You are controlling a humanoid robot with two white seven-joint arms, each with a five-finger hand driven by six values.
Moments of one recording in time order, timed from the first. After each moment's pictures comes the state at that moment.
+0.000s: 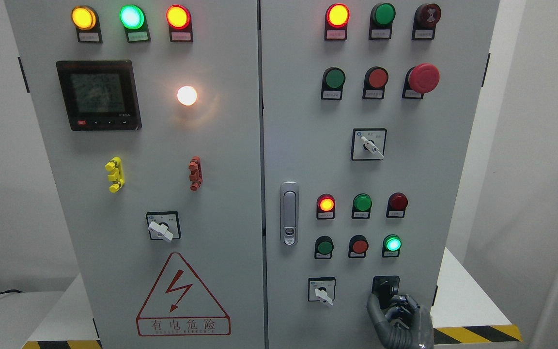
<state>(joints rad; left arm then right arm) -0.04 -0.09 0.08 0.06 0.00 -0.16 0.06 -0.29 0.14 0.09 -1.61 0.04 0.26 -0.38</state>
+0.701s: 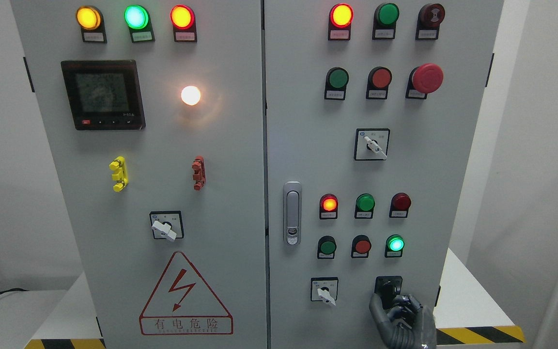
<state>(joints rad) -0.04 -0.09 0.08 0.06 0.00 -0.16 0.06 -0.29 0.14 0.08 -1.60 0.04 0.25 -0.39</state>
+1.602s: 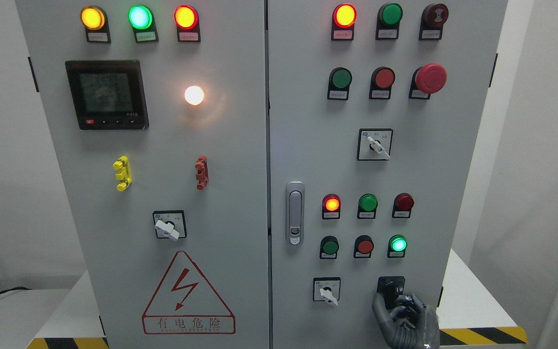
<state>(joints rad) -0.04 -0.09 0.08 0.06 0.00 -0.16 0.06 -0.29 0.14 0.07 -1.60 0.08 0.25 -0.39</state>
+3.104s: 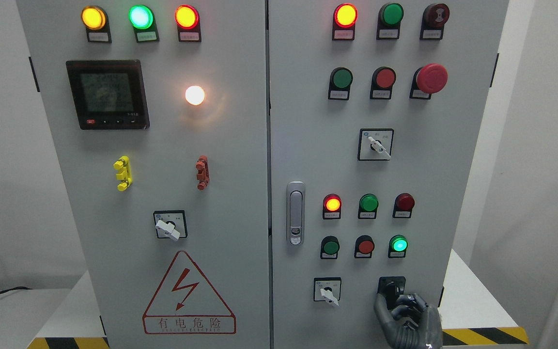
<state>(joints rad) -0.04 -0.09 0.08 0.06 0.00 -0.16 0.06 -0.29 0.14 0.06 -1.58 0.12 0.22 -0.38</state>
